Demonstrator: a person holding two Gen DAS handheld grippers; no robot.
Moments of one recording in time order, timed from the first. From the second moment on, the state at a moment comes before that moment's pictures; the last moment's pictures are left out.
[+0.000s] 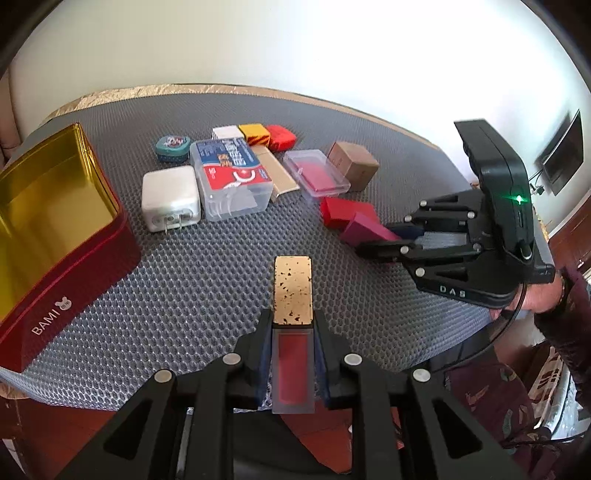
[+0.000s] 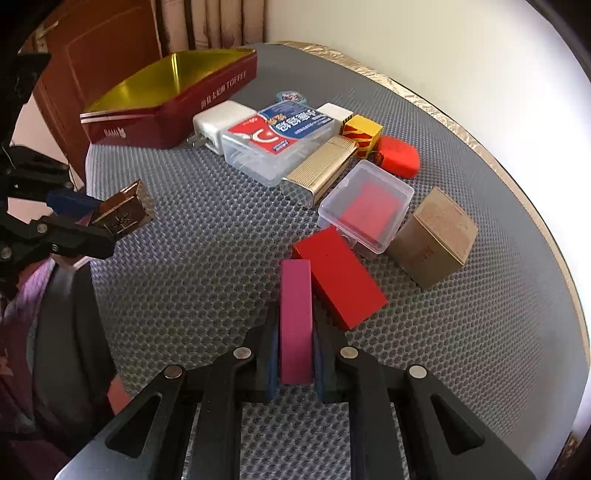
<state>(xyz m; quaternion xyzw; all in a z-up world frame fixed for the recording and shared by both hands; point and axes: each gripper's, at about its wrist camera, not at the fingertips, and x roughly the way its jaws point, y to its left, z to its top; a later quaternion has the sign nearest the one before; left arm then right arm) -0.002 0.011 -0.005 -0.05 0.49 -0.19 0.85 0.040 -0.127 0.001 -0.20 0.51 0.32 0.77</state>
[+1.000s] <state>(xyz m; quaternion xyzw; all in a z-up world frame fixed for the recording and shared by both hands) 0.061 0.161 0.062 -0.06 0.46 -0.01 0.89 0.046 -0.089 0.045 0.14 0.51 0.39 0.75</state>
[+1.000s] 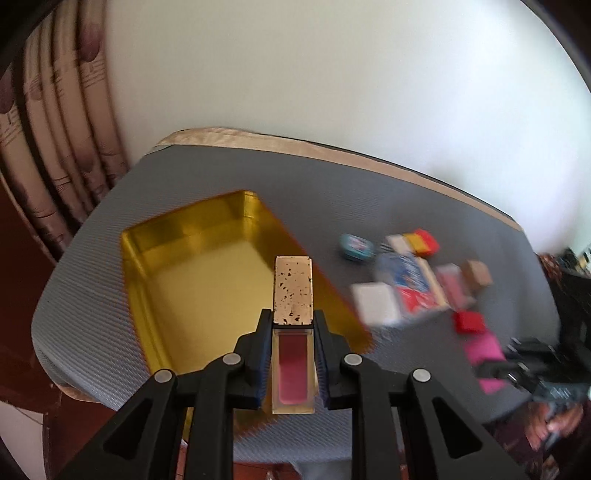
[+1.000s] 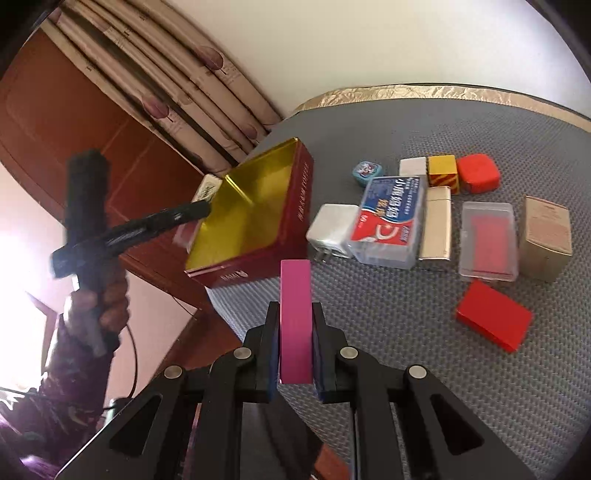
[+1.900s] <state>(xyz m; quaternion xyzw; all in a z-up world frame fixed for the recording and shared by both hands) 0.114 0.226 0.031 -0.06 0.45 0.14 0.88 0.073 -0.056 0.052 0.18 0.52 0.40 0.73</state>
